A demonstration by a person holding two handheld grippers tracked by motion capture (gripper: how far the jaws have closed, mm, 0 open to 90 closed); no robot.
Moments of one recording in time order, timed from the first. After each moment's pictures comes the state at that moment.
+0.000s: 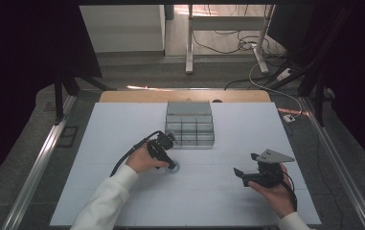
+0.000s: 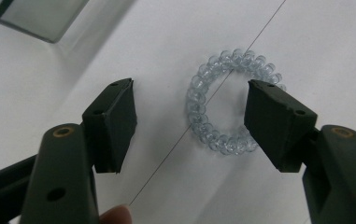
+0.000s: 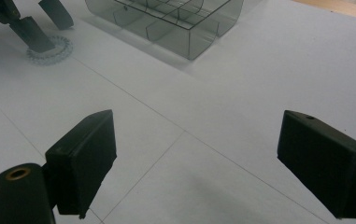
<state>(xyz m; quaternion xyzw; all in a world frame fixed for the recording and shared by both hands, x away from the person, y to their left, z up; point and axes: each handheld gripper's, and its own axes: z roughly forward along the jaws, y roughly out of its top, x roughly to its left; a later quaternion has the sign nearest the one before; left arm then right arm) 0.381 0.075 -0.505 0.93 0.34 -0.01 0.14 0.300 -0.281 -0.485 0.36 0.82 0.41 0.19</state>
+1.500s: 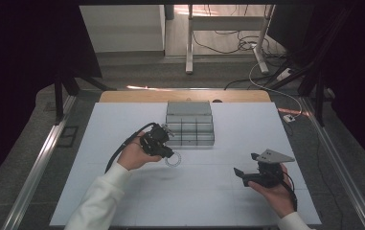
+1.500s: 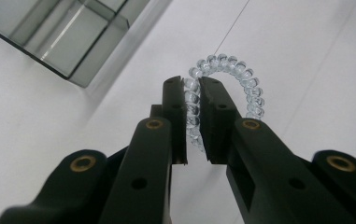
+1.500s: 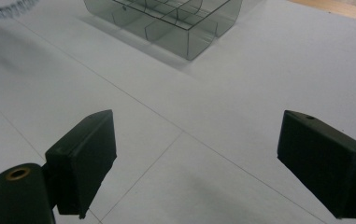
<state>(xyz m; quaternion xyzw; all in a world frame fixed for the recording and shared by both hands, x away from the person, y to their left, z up) 0.360 0.094 -0.438 0.92 0.31 0.02 0.24 0.300 -0.281 -0.485 0.36 0.82 0.41 0.20</state>
